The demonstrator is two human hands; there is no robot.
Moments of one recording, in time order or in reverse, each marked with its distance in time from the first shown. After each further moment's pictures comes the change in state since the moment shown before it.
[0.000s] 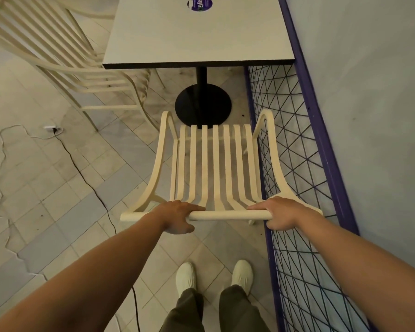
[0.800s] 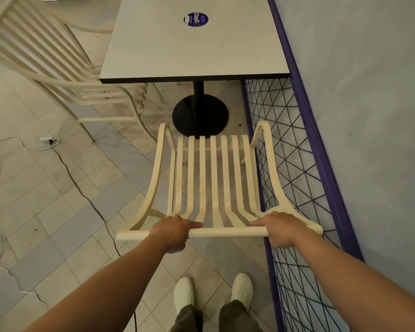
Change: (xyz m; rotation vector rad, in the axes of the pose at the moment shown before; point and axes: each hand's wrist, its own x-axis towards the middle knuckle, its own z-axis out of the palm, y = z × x) left_hand 0.008 0.006 0.006 0.177 0.118 -0.064; right_hand 0.003 -0.005 -0.001 -0.168 0.006 0.089
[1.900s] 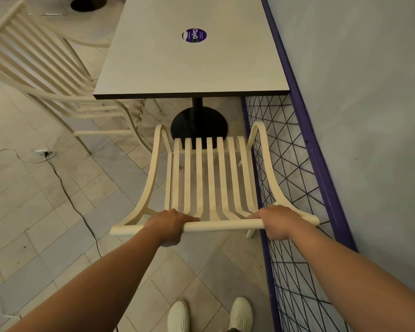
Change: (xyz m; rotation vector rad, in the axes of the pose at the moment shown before) left_hand 0.073 -0.025 -0.051 -0.077 0.039 -0.014; right_hand 0.057 0.030 -0.069 -0.003 0.044 -0.033
